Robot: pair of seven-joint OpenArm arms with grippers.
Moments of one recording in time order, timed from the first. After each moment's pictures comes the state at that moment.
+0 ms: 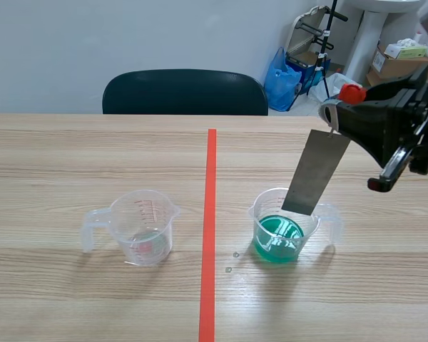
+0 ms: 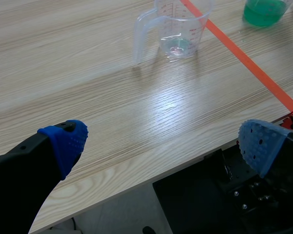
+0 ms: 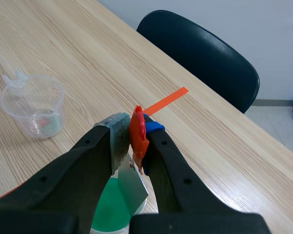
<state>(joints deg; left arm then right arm) 80.4 -26.6 -24.0 99.0 -6.5 -23.9 -49.2 -16.3 43.5 0.7 109.7 29.0 33.1 -2.4</state>
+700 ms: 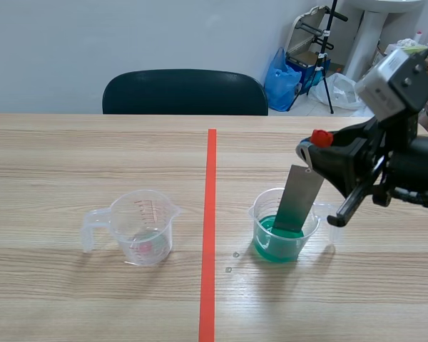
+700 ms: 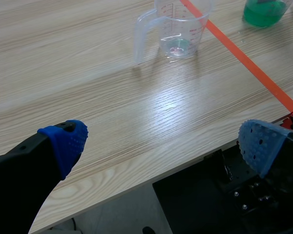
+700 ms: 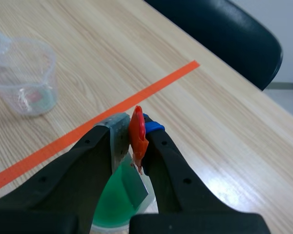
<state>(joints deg) 80.4 -26.6 -24.0 99.0 -6.5 -23.9 -49.2 -11.7 36.6 -7.4 99.6 16.7 33.3 1.2</state>
